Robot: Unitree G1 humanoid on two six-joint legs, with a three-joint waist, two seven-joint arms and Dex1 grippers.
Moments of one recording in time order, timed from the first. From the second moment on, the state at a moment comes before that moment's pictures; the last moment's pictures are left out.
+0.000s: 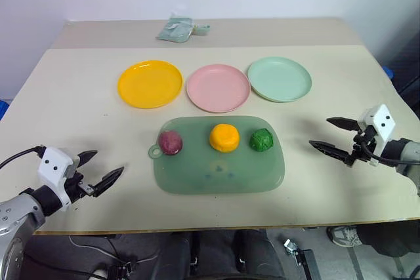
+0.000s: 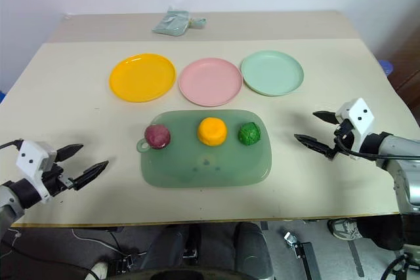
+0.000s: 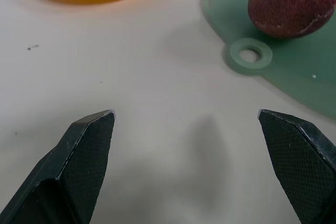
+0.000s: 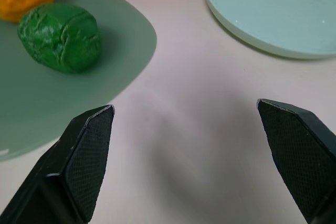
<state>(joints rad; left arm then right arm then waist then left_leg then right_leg) 0.35 0.71 0.49 -0.39 -0.49 0.39 -0.75 -0.13 -0.89 -0.28 0.05 0.42 0.29 1.01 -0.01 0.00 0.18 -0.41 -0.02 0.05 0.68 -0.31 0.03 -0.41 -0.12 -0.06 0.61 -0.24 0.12</state>
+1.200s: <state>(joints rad) -0.36 0.72 -0.08 -0.04 -0.37 0.43 -0.98 0.03 -0.81 -0.32 -0.56 0.67 0.64 0.82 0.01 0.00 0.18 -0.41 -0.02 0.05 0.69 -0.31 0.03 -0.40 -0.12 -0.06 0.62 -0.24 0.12</state>
